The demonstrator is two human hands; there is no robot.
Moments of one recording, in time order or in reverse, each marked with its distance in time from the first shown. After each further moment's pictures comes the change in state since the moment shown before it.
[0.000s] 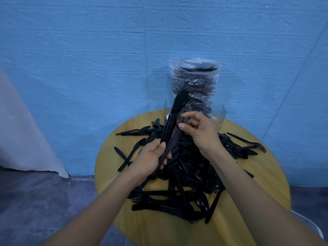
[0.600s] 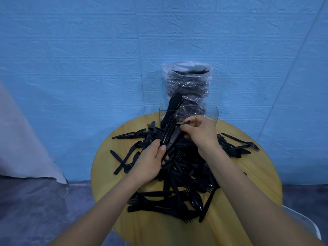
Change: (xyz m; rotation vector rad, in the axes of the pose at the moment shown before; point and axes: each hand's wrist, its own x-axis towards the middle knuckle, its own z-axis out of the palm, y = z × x) left_hand -0.002 0.004 0.013 0.339 0.028 0.120; right_hand -0.005 -0.012 -0.008 0.039 0.200 0.166
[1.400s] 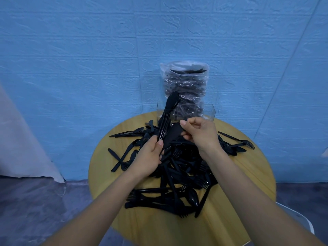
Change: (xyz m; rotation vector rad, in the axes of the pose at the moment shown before) left_hand 0.001 0.010 0.006 -0.128 0.033 -0.026; right_hand -0.009 0.002 -0.010 0.062 -0.029 0.024
